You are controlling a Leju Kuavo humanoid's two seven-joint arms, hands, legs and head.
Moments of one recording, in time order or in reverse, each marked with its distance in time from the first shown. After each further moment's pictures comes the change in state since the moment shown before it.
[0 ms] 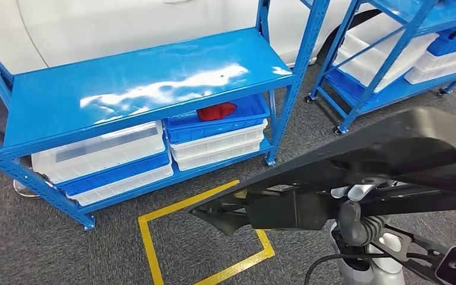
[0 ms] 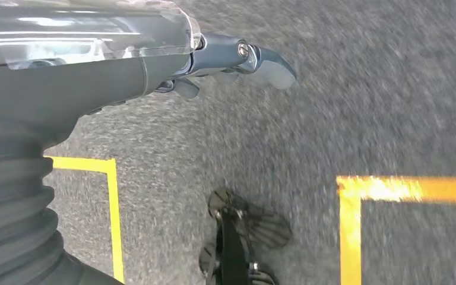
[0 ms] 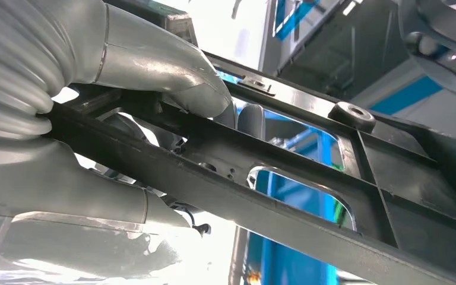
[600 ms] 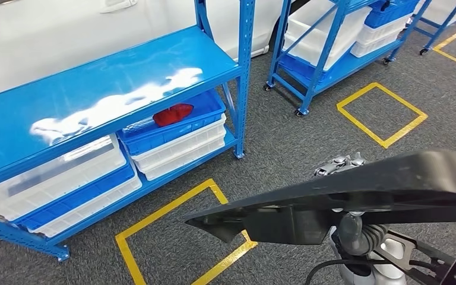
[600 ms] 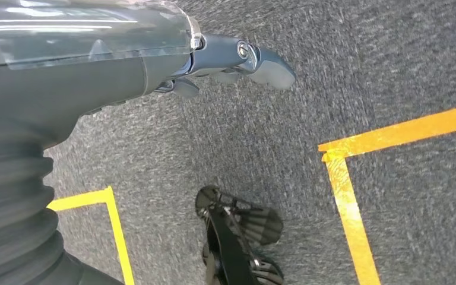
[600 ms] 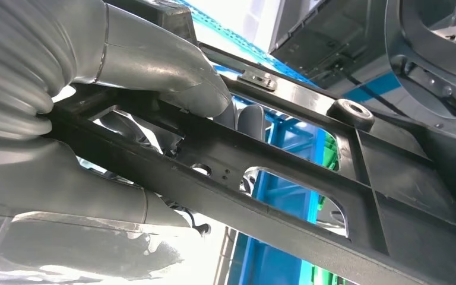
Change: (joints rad) left arm -0.002 -0.001 -0.002 0.000 -0.013 -0.003 -0.020; right arm 0.004 -0.012 0.045 -0.043 0.006 -0.008 0.000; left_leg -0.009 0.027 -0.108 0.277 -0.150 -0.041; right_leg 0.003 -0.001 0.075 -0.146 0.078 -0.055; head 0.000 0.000
